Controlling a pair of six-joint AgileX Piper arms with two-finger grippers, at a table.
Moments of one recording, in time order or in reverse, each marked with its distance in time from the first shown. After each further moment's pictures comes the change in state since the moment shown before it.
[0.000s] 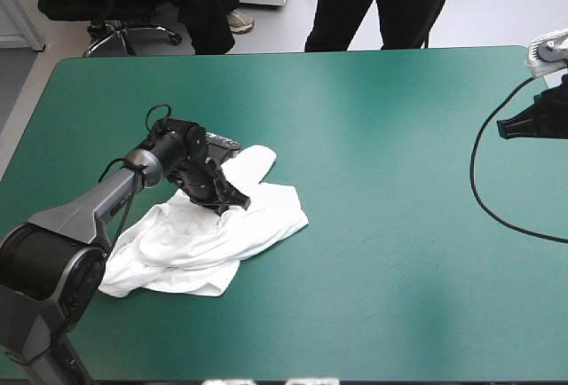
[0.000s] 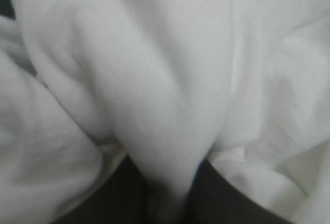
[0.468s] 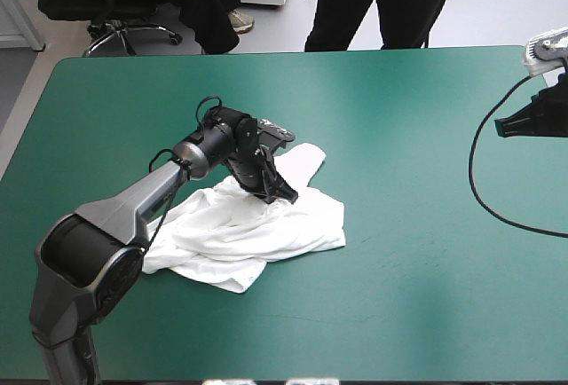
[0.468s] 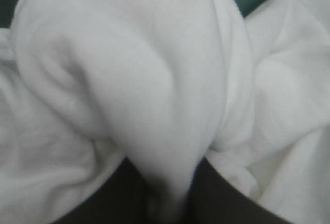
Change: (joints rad) left arm -0.185 0.117 -0.253 -0.024 0.041 0.000; right arm 0.000 0.019 0.000 0.000 0.000 0.000
